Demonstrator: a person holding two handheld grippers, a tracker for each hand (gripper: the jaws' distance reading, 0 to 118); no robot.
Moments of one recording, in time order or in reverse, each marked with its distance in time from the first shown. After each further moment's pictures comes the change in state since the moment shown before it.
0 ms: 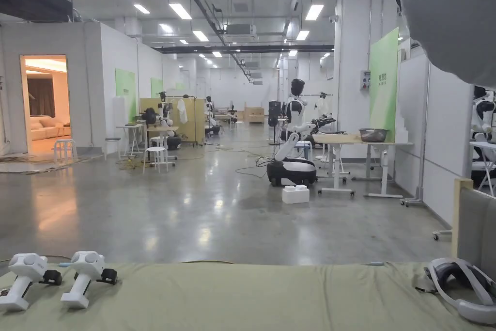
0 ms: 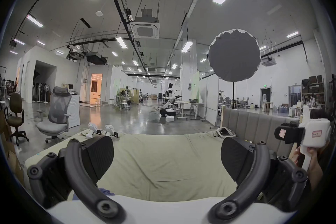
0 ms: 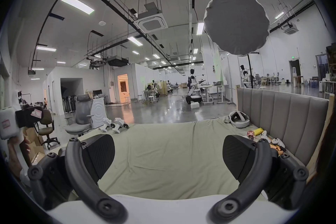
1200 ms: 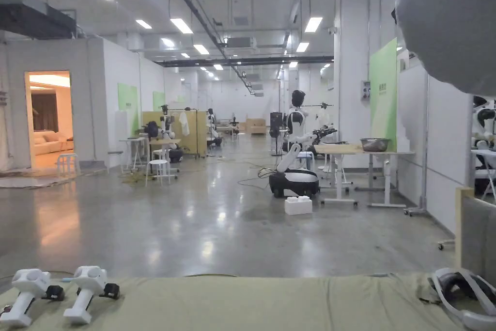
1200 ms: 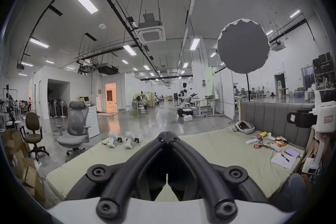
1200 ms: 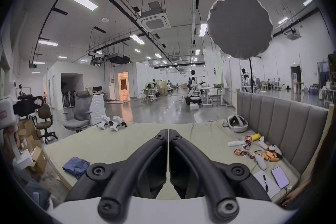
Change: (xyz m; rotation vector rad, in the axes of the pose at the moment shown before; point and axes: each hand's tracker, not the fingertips) left arm 0.009 0.020 0.012 0.003 0.140 -0.129; right arm 0.006 0.011 -0.001 0.011 0.020 0.057
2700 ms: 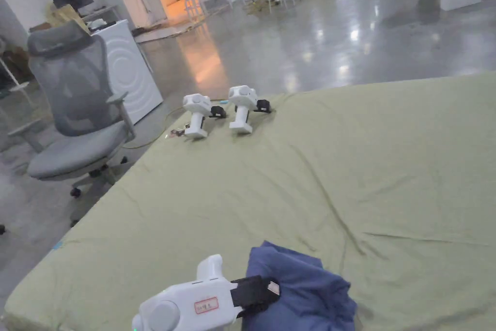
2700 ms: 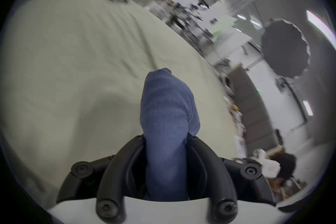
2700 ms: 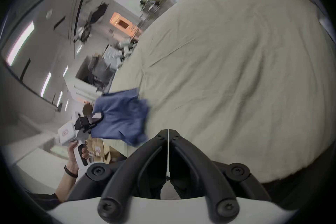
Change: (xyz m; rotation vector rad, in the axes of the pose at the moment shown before) left arm -0.198 -0.272 -0.194 -0.871 -0.112 0.626; right arm 0.012 -0.241 -0.118 -0.883 0.234 -0.711
